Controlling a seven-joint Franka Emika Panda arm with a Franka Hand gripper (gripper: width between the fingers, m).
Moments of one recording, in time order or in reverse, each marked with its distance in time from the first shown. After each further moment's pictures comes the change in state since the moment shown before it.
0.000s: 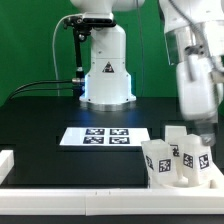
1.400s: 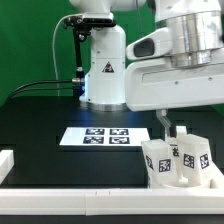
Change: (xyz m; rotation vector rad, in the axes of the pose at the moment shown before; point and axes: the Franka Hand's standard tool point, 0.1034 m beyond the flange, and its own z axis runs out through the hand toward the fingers) arm 0.014 -0.012 -0.006 -0.147 -0.023 -1.576
